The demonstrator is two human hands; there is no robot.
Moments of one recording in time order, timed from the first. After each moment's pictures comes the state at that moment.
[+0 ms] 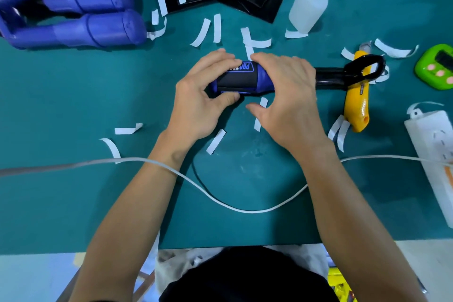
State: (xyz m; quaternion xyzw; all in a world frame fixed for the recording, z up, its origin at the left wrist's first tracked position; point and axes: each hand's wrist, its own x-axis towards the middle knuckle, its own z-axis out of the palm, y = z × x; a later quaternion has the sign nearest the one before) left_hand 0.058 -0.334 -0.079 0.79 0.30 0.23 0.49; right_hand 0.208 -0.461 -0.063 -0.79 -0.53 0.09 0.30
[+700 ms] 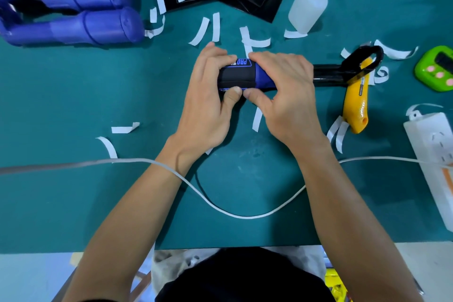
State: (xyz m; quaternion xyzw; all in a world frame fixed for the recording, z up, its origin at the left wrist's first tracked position) left_hand 0.066 -0.347 -0.091 0.84 0.26 0.27 0.39; right_hand 0.212 -0.455 -0.074 -0.77 -0.52 0.07 0.35
